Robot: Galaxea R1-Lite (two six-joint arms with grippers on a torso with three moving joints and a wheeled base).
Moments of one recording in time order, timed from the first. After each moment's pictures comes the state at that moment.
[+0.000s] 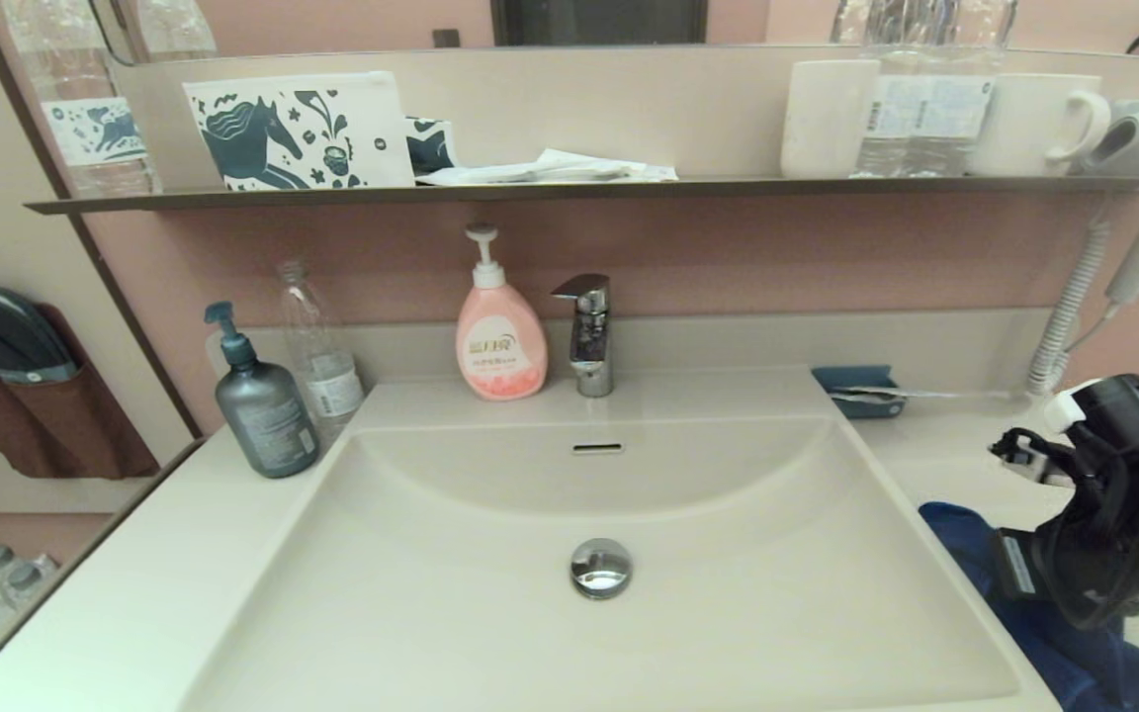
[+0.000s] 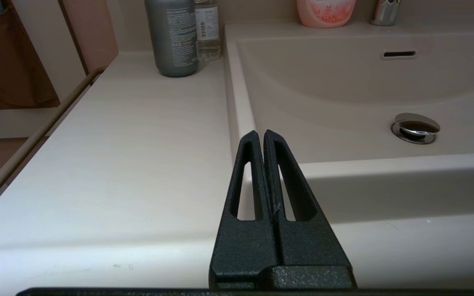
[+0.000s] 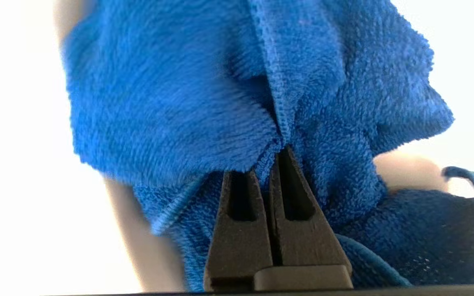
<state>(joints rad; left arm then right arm) 0.01 0.00 0.00 -0.03 -0.02 0.03 0.06 1.76 -0.87 0.45 0.17 0.20</state>
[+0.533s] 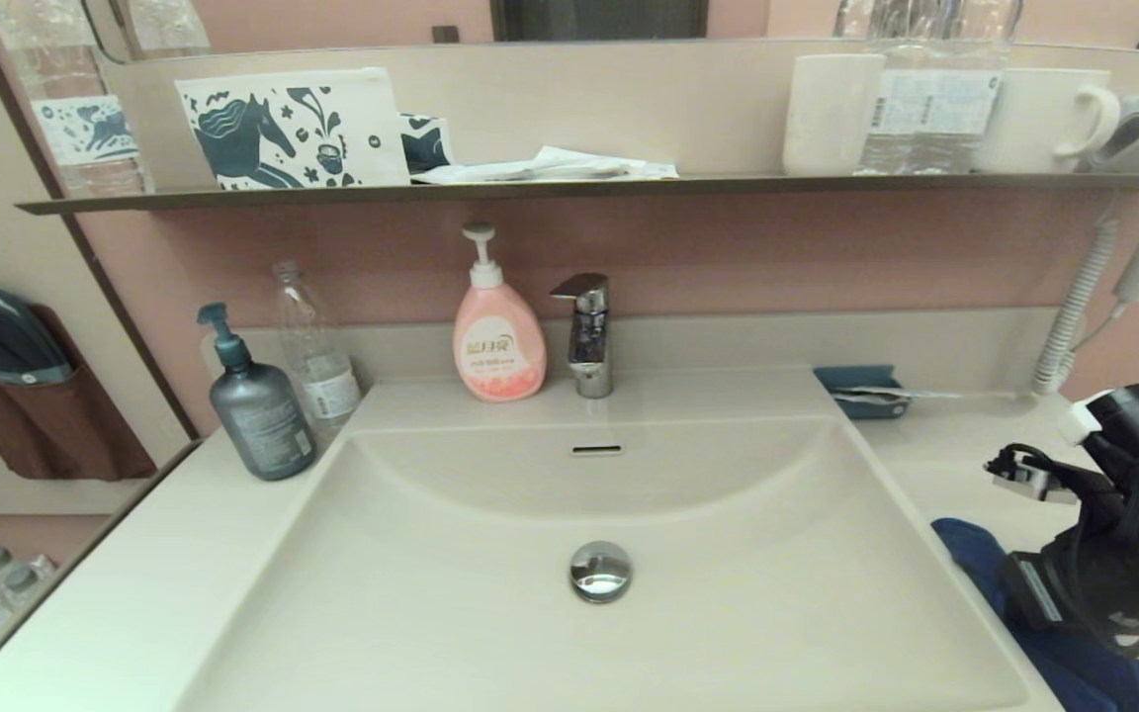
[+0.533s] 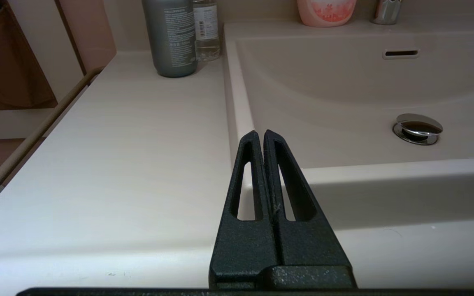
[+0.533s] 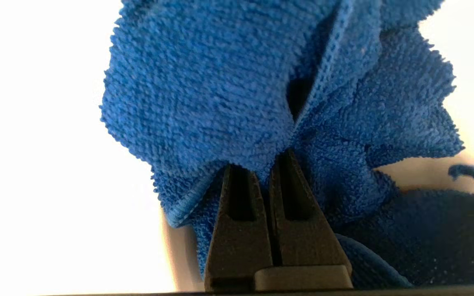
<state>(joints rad) 0.01 0.00 0.00 -0.03 -0.02 0.03 0.06 1.72 -0.87 0.58 0.31 0.06</state>
